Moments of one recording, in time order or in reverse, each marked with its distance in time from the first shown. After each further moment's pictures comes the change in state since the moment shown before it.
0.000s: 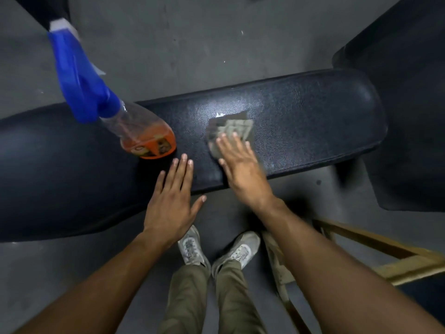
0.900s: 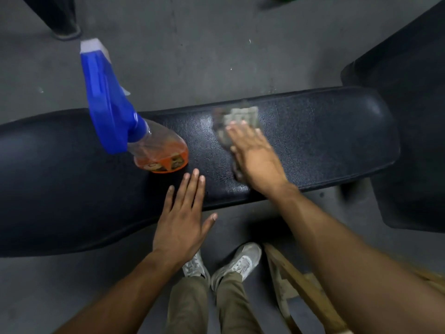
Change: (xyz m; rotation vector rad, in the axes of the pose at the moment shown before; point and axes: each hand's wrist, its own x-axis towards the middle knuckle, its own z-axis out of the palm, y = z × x) left_hand 0.002 -0.003 0.012 0.014 0.011 0.016; right_hand 0.068 0.012 -0.022 -0.151 -0.048 -0.036
